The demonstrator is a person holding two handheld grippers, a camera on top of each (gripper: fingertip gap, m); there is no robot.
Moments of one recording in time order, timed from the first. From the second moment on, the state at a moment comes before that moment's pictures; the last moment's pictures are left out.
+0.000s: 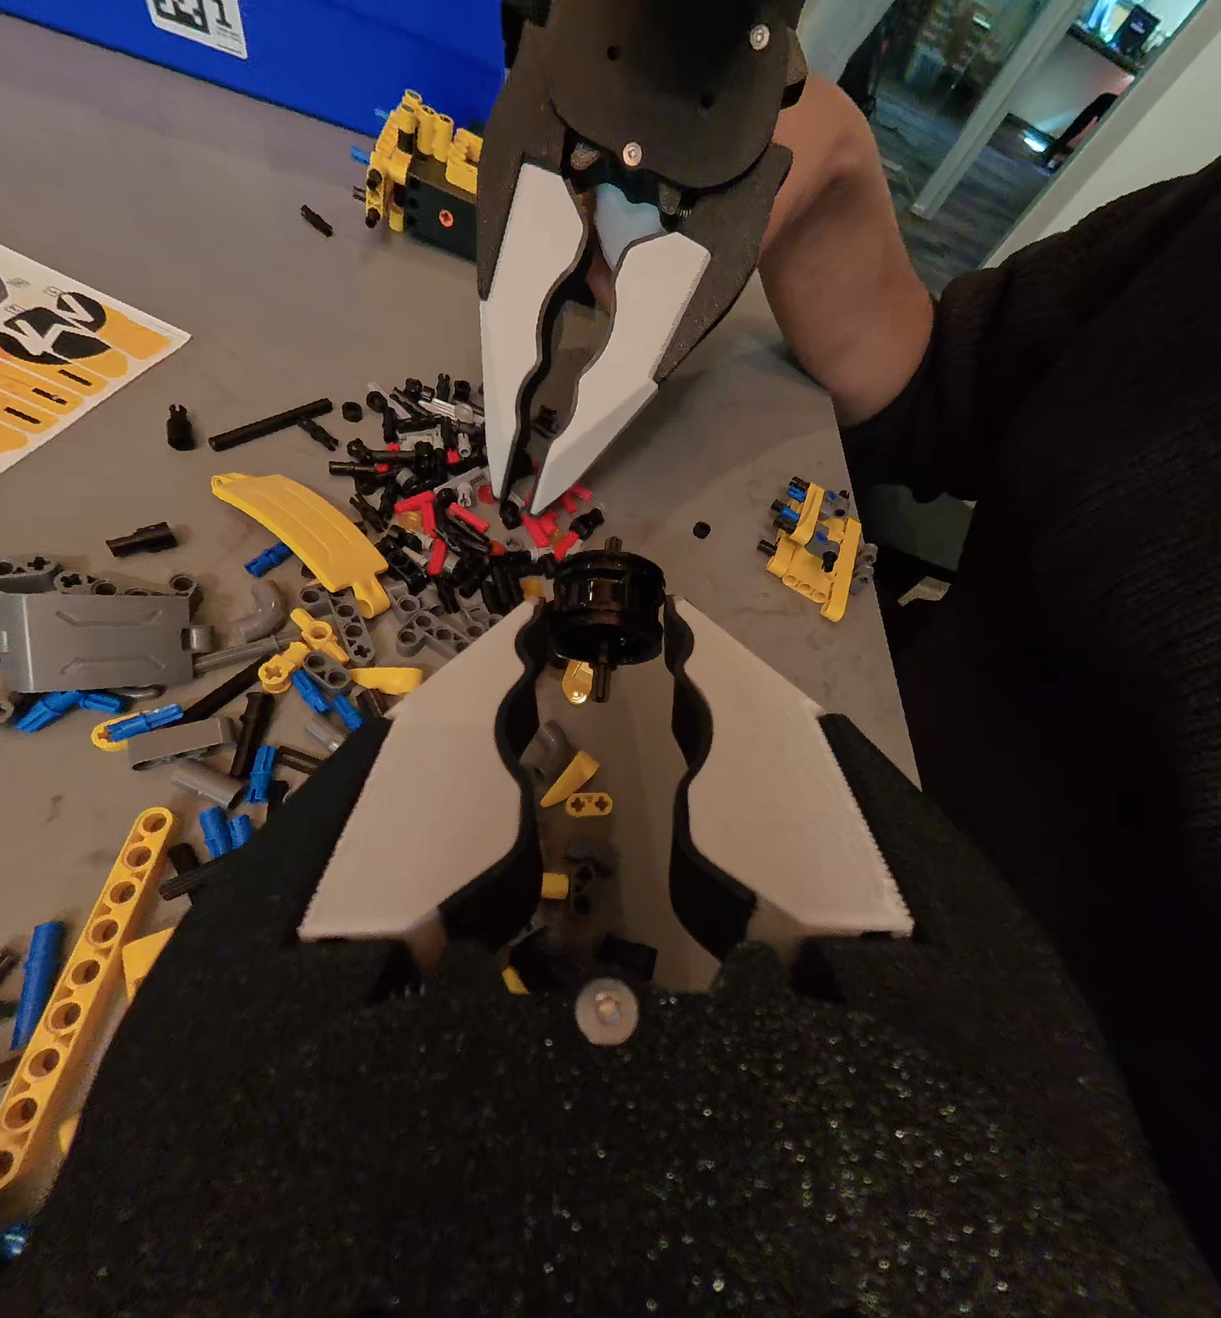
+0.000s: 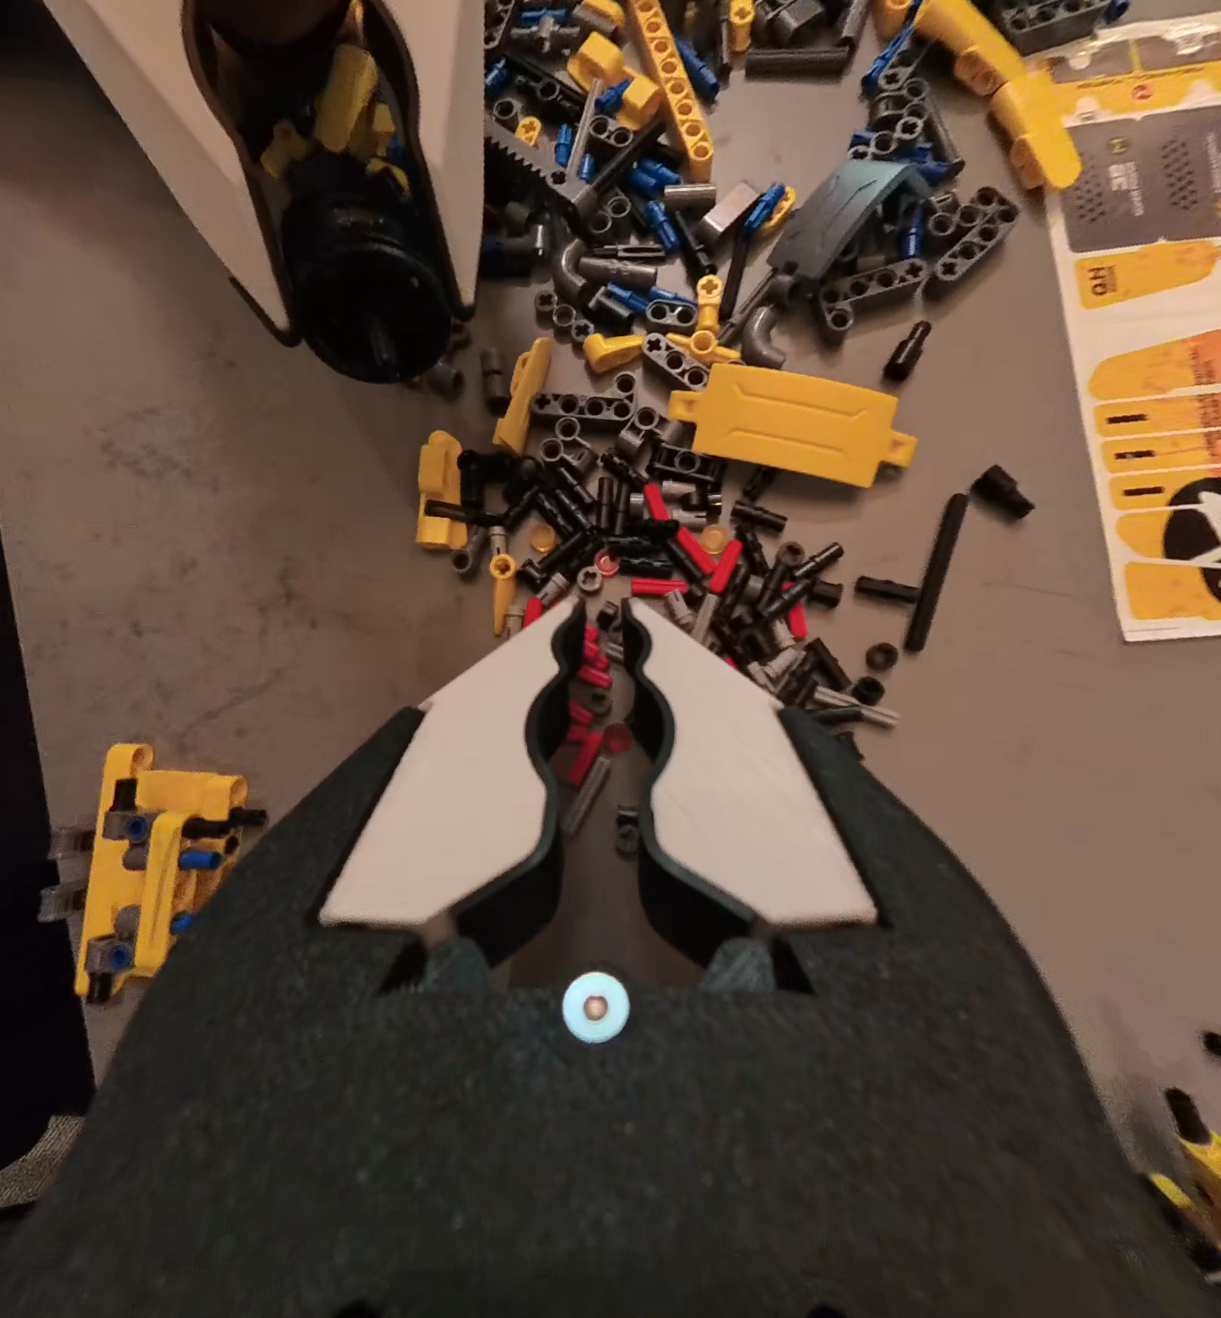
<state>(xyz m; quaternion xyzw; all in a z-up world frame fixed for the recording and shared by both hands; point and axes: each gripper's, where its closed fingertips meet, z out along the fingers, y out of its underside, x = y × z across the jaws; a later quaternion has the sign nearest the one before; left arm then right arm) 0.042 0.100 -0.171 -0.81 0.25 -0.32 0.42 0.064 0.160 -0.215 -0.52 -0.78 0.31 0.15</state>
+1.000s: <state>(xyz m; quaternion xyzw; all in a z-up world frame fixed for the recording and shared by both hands) -0.003 0.122 -0.139 -0.78 0.12 -0.34 0.51 0.086 0.053 -0.224 -0.34 -0.87 0.36 0.05</state>
